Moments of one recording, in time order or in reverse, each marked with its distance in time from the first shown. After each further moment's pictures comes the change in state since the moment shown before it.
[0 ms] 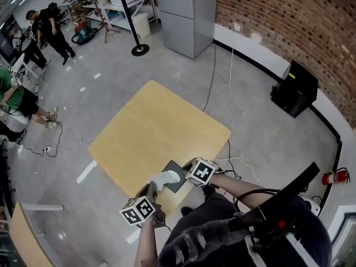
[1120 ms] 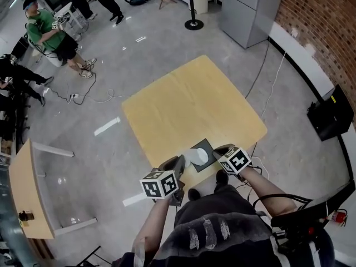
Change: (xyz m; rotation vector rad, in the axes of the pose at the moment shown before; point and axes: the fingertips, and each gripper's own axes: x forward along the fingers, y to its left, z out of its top) left arm -0.014 -0.026 0.010 0.005 -0.043 -0.031; right arm -0.005 -0.006 -0.003 0.009 -0.016 0.004
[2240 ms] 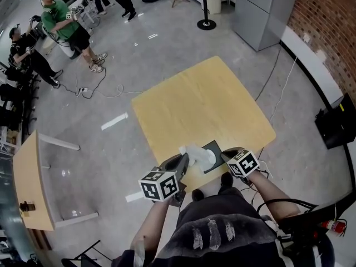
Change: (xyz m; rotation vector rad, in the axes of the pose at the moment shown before) left arm -0.028 -0.006 0.030 0.033 -0.067 -0.036; right arm 0.000 0.005 0.001 0.009 -0.004 0.020
